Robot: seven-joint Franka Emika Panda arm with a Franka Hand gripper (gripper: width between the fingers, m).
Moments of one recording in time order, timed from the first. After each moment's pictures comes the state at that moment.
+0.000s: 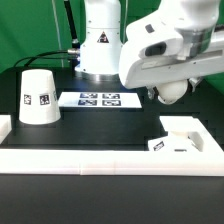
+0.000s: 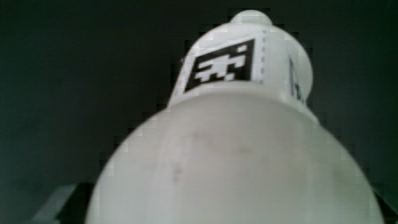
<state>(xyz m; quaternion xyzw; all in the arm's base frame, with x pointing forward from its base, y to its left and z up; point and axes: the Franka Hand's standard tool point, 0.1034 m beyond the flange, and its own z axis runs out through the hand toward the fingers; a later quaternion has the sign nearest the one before) 0.516 0.105 0.082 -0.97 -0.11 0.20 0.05</state>
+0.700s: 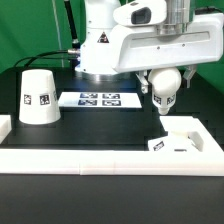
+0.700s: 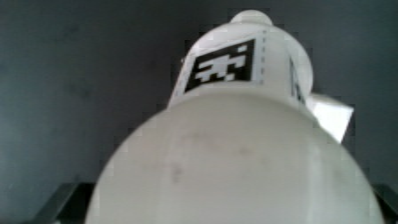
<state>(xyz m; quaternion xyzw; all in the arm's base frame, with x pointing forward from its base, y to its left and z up) 0.533 0.092 0.095 -0.99 -0.11 -0.02 0.03</state>
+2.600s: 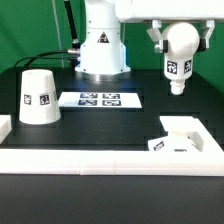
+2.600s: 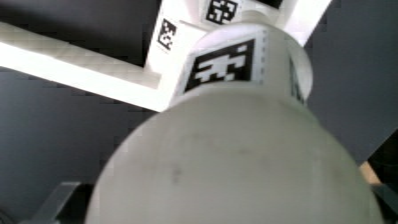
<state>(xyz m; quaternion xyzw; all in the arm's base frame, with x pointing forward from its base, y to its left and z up) 0.586 0.096 0.166 -0.98 -0.16 -0.14 0.01</state>
